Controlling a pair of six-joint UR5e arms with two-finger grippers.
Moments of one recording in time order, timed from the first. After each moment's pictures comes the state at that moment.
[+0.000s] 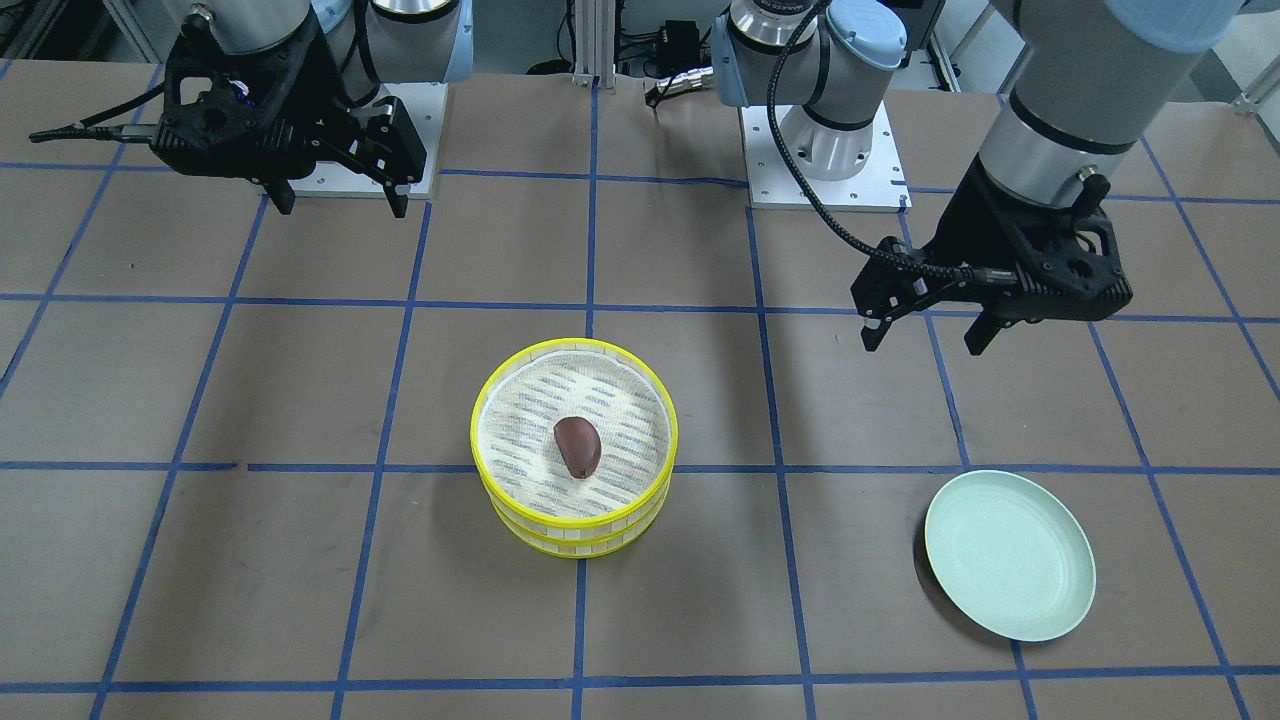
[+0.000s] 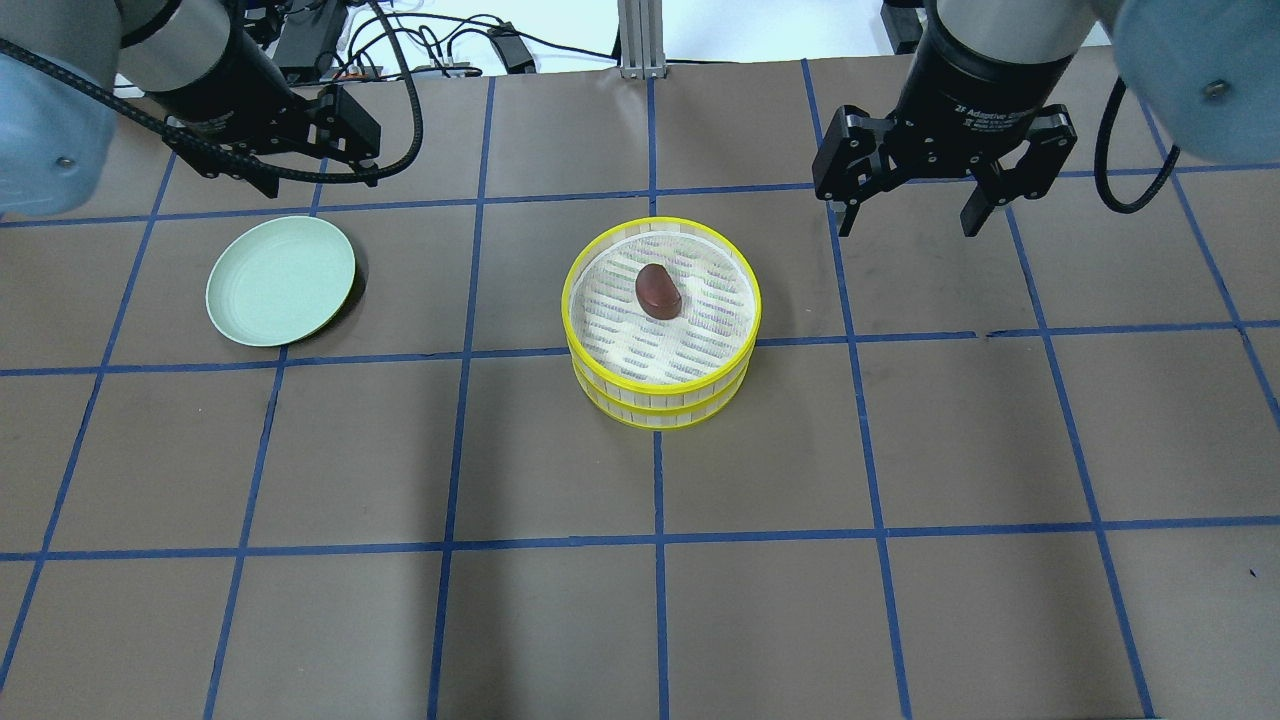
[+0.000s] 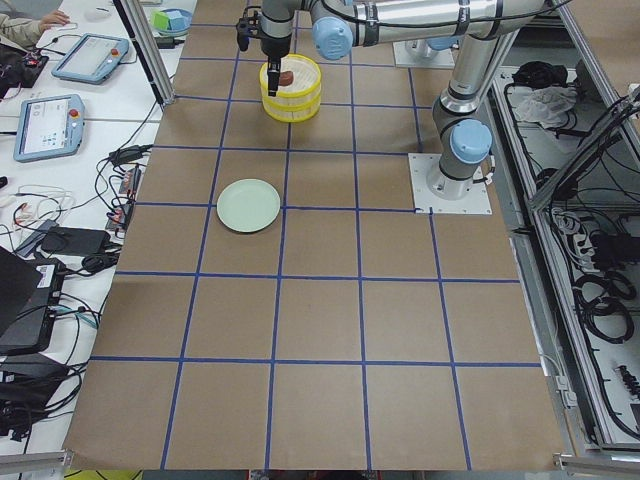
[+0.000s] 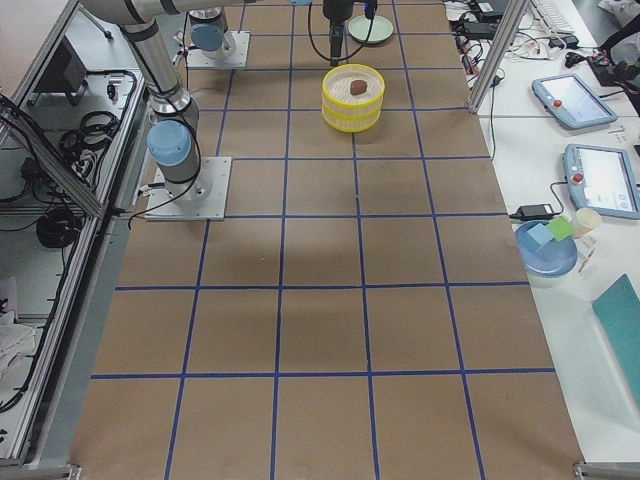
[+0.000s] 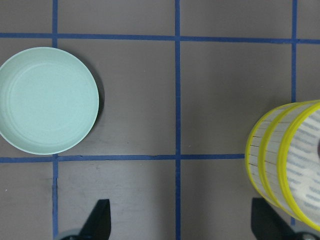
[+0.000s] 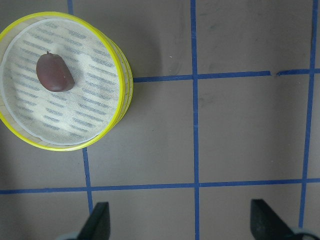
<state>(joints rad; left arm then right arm) -1.47 -1.61 -1.57 -1.37 1.51 0.09 1.65 -1.57 1.48 -1.45 -1.54 0.12</state>
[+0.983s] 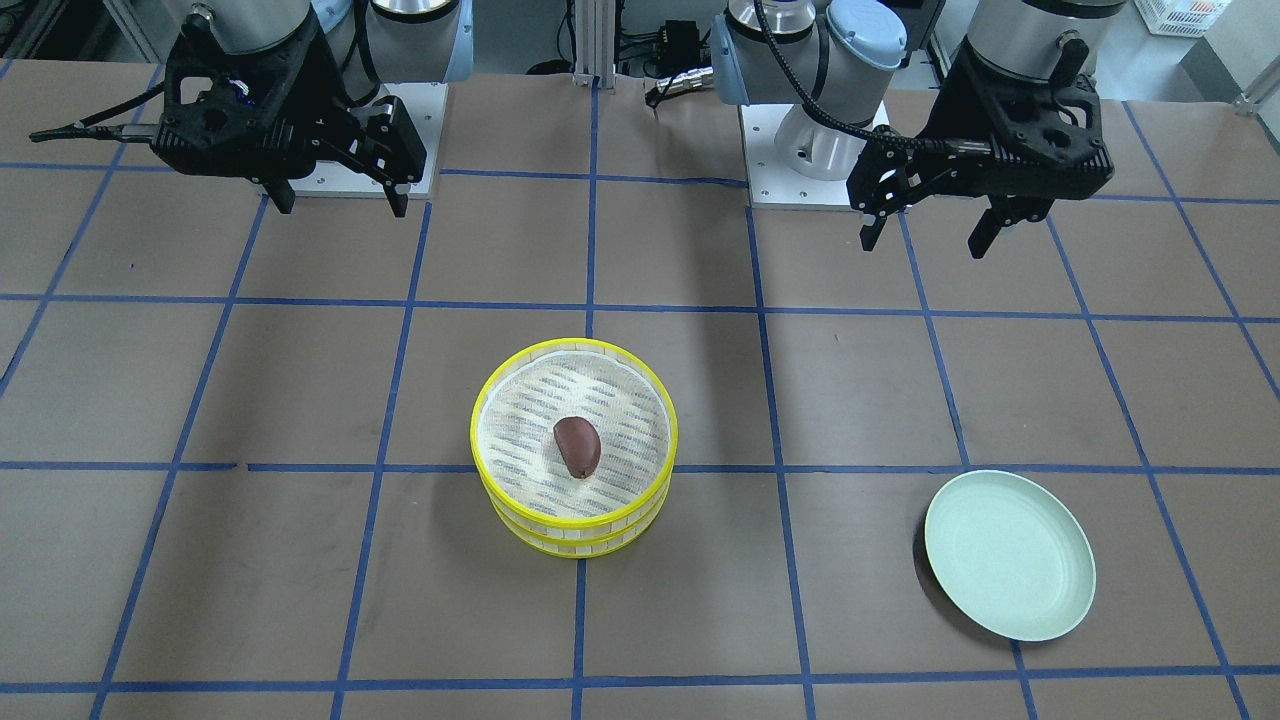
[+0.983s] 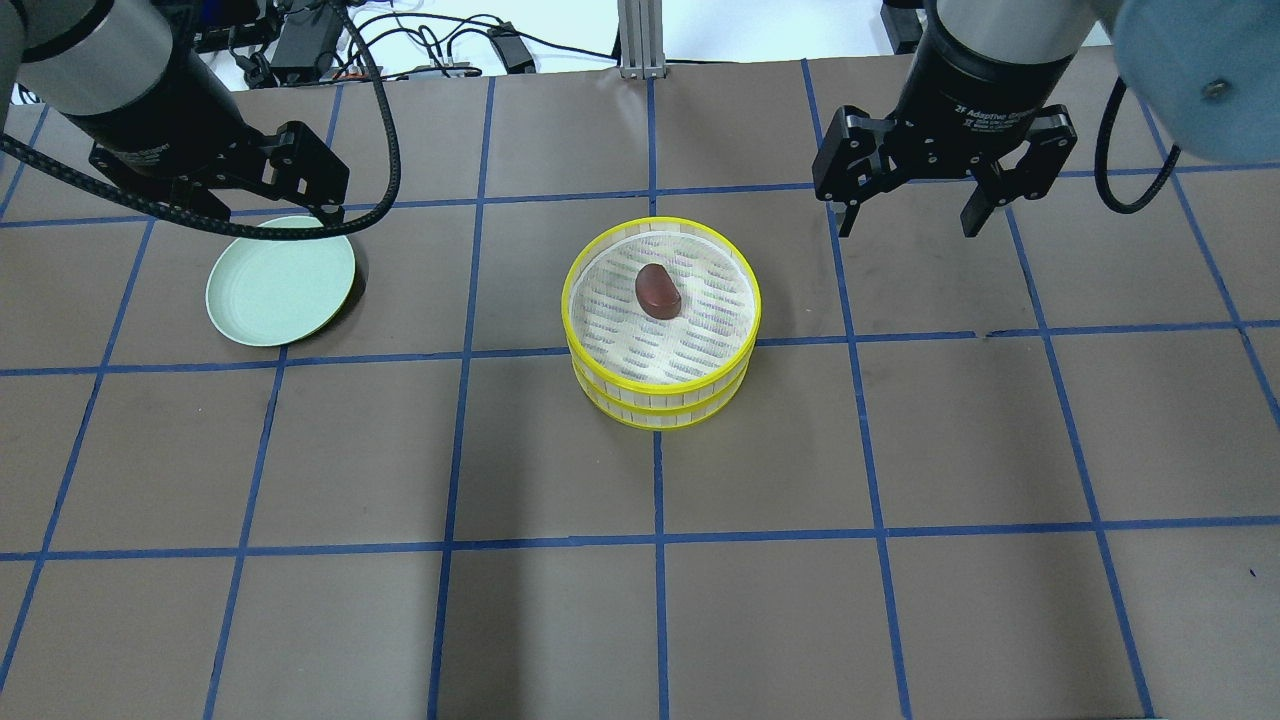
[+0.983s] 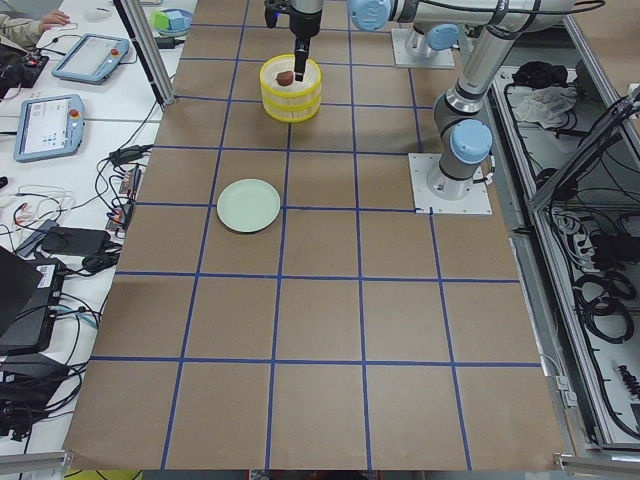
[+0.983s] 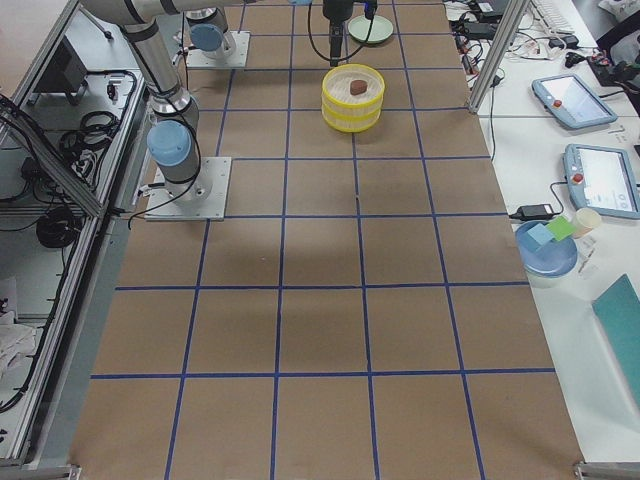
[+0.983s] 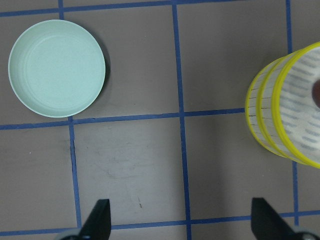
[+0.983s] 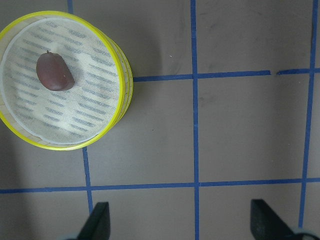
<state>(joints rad) -1.50 -1.49 -1.59 -1.52 1.57 0.13 1.65 -1.58 1.48 -1.45 -1.54 0.12</state>
